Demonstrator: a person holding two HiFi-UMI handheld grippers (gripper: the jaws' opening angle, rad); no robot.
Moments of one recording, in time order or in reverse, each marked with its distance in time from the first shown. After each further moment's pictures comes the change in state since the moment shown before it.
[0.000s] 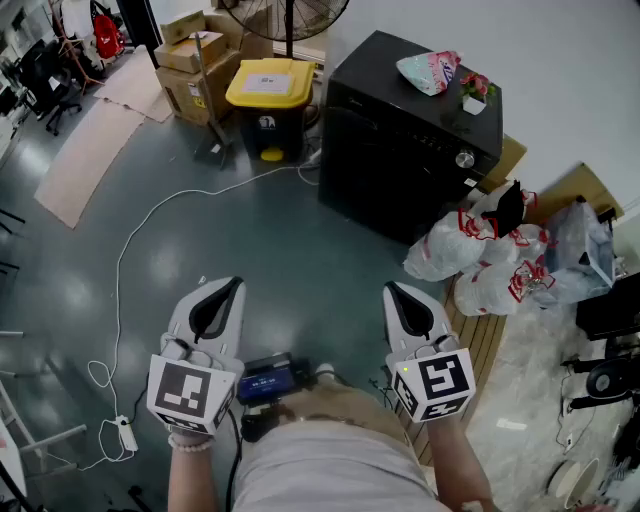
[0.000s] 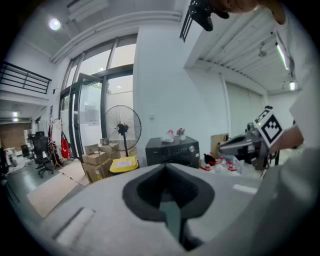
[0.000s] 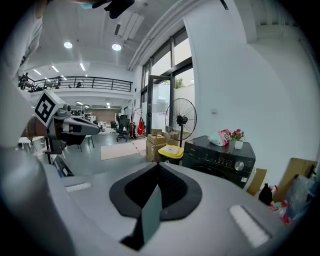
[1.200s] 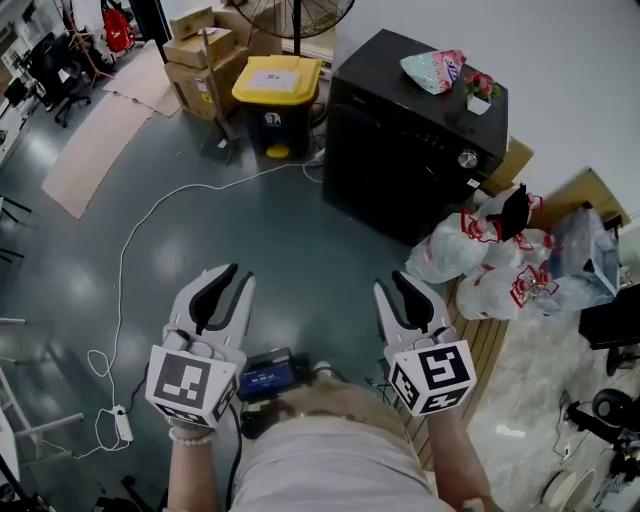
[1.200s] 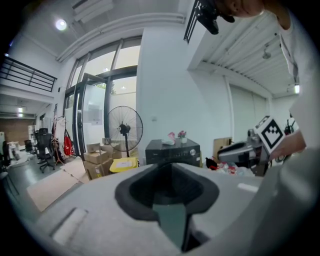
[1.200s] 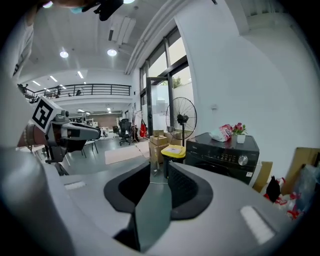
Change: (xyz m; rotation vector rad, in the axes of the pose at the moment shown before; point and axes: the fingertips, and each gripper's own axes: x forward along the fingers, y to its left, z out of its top) left arm 0.011 -0.019 0.007 -0.041 -0.027 0.032; right arm 0.001 -0.015 -0.007 0.074 -0.014 0.041
